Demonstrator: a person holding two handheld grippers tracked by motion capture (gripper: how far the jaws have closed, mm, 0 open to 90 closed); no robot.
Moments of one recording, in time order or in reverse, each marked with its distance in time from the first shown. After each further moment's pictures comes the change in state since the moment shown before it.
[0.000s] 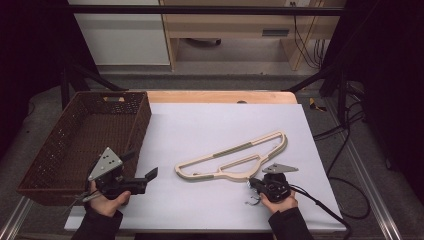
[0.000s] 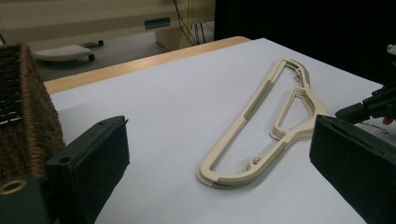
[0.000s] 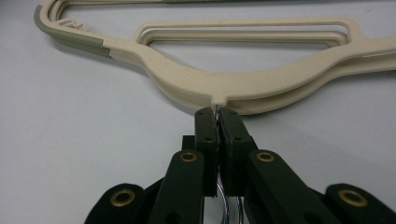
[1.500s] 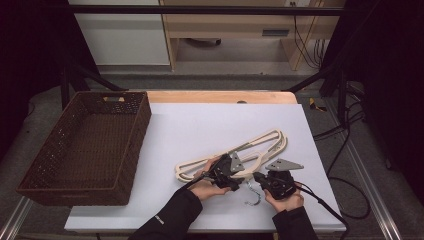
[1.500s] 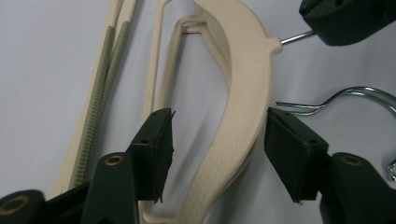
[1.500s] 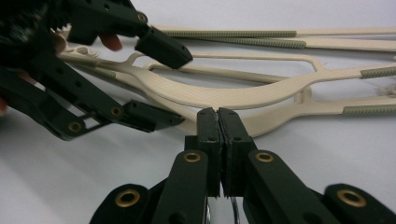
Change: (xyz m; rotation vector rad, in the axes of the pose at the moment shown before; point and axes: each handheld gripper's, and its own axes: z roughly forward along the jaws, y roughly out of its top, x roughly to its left) left arm -0.144 -0.005 0.232 0.431 -0.247 0.448; right arm 0.006 0.018 -0.026 -0.049 -0.048 -0.078
